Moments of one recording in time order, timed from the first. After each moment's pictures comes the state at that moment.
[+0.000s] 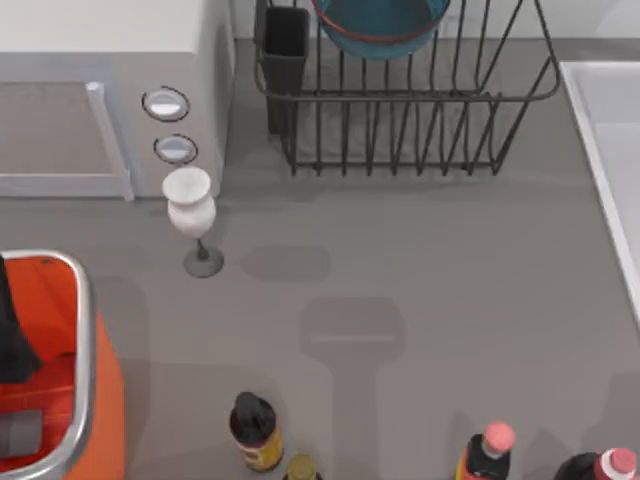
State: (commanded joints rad) left arm 0.00 0.00 0.00 0.00 0.00 0.00; right arm -0.40 1.49 0.74 -0.79 0.04 -2.07
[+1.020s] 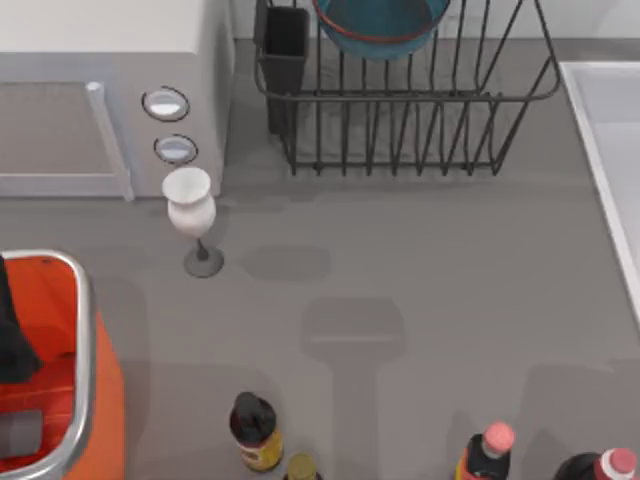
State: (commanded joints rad) left arm 0.00 0.00 0.00 0.00 0.00 0.00; right arm -0.39 1.46 1.05 -1.18 0.04 -2.07
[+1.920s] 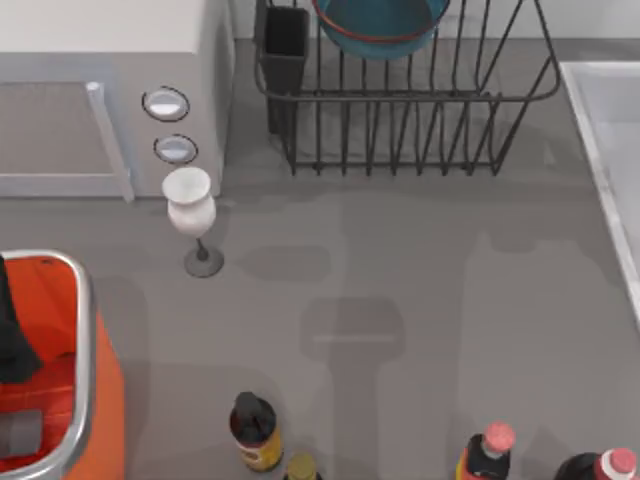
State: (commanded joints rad) left arm 0.00 0.00 0.00 0.00 0.00 0.00; right arm -0.21 2.49 2.51 -1.63 0.04 -1.91
